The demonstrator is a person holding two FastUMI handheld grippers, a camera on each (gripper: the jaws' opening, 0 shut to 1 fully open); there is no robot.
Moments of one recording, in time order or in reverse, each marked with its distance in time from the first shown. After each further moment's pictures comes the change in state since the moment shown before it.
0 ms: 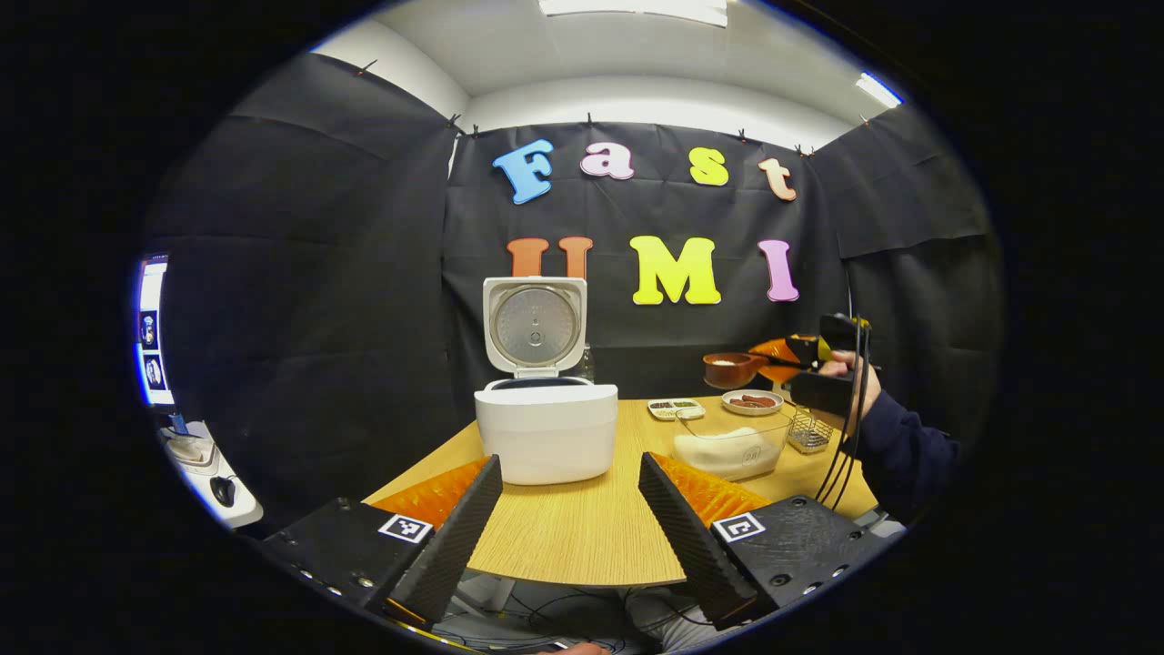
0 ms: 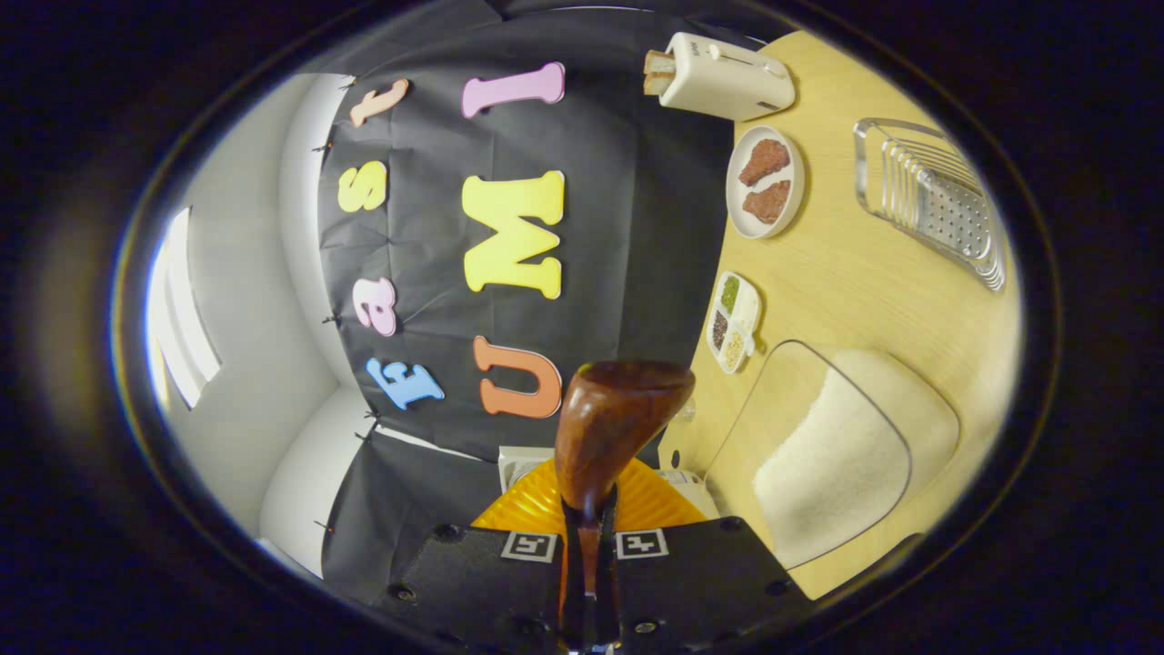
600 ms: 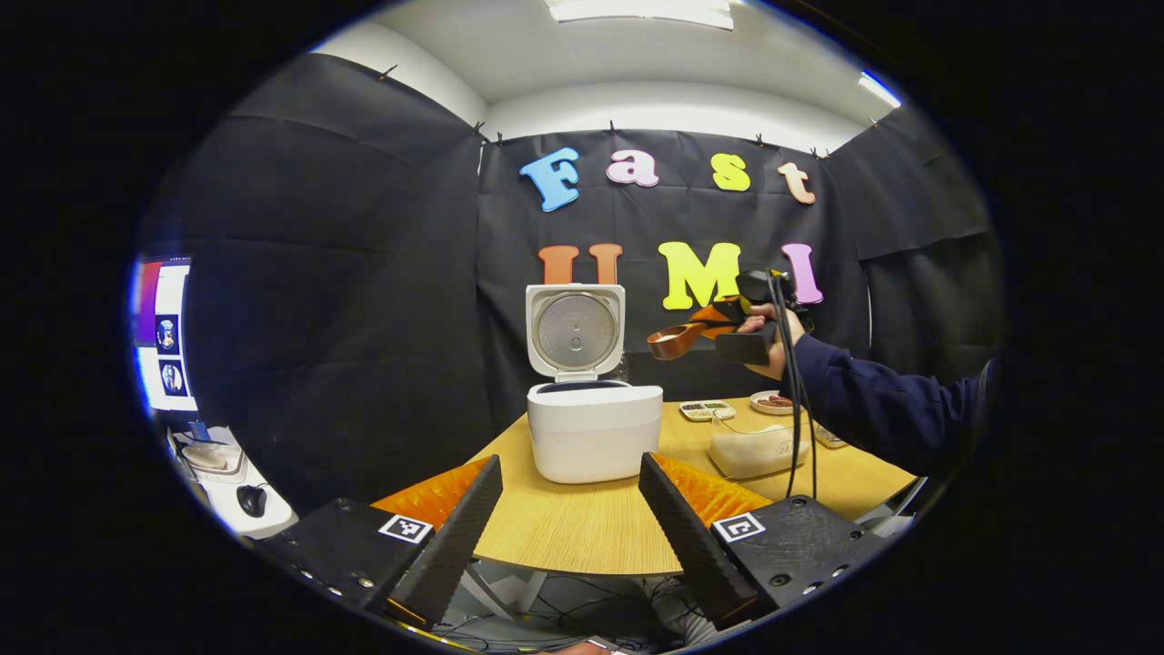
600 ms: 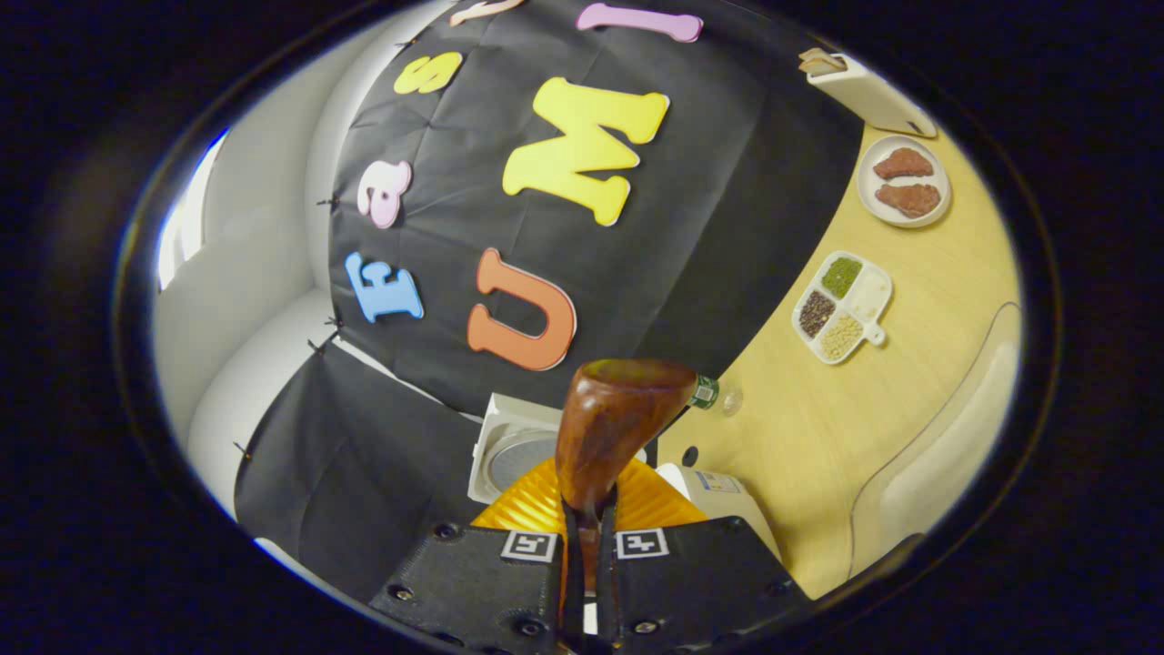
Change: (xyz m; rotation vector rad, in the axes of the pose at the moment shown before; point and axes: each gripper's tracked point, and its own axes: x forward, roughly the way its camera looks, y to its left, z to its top) left arm -0.023 0.054 0.000 0.002 -0.014 0.082; right arm 0.177 0.054 -0.117 -0.304 0.140 -0.078
